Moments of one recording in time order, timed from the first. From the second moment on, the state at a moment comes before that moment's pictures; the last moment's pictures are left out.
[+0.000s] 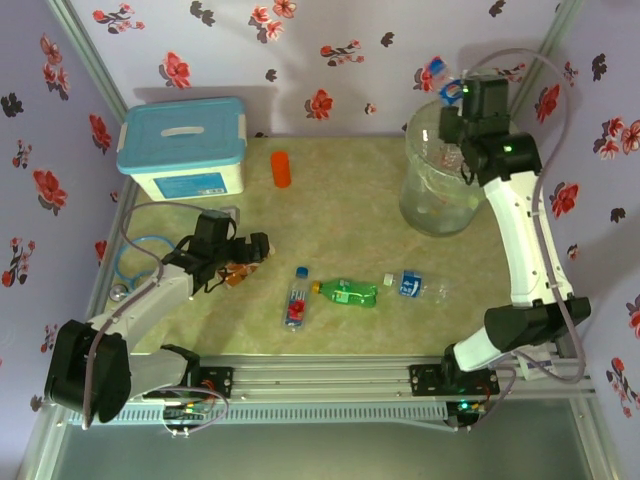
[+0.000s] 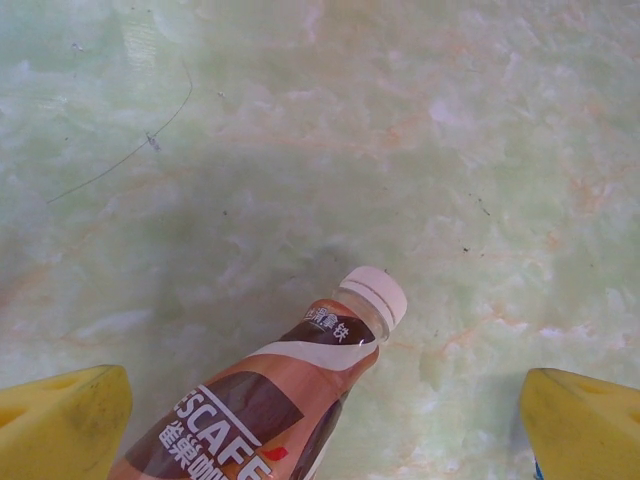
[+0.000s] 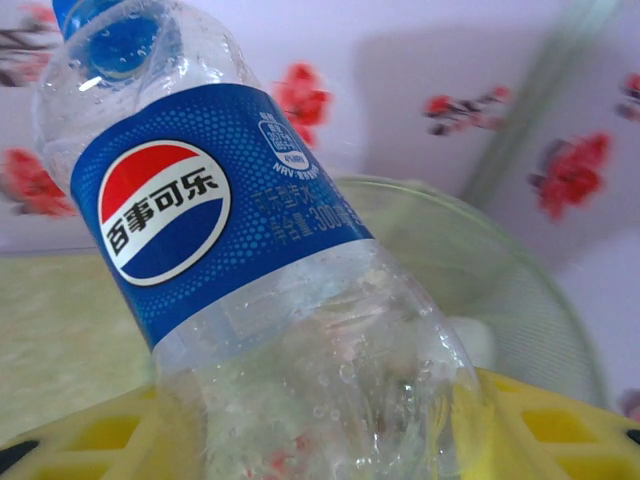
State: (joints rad) left arm -0.40 1.18 0.67 -0.27 -0.01 -0.41; right arm 0.19 1.52 1.91 -0.92 0.37 0.08
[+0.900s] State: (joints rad) left arm -0.40 1.18 0.67 -0.27 0.00 -0.42; right arm 0.02 1.63 1.84 -1.01 0.39 0.15
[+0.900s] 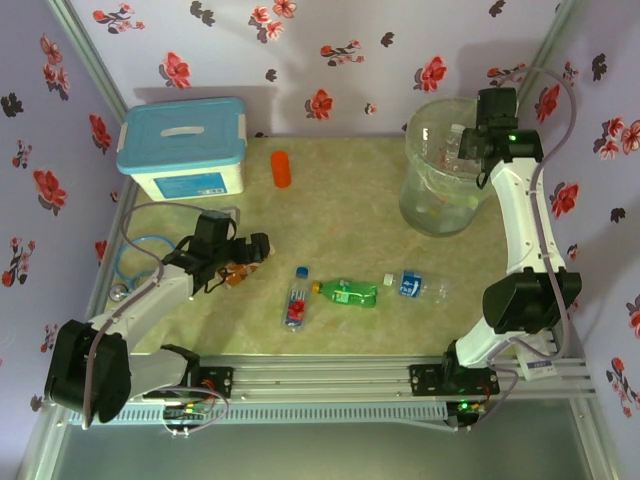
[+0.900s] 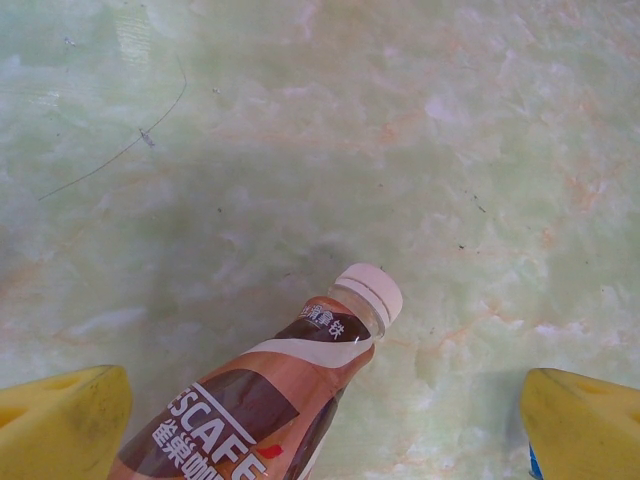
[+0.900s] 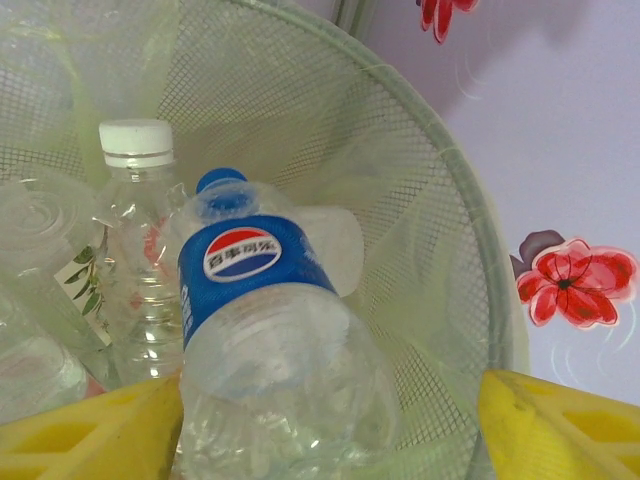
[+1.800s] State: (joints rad) left arm -0.40 1.18 0.67 -0.27 0.00 -0.41; right arm 0.02 1.80 1.83 -0.98 0.32 0.13
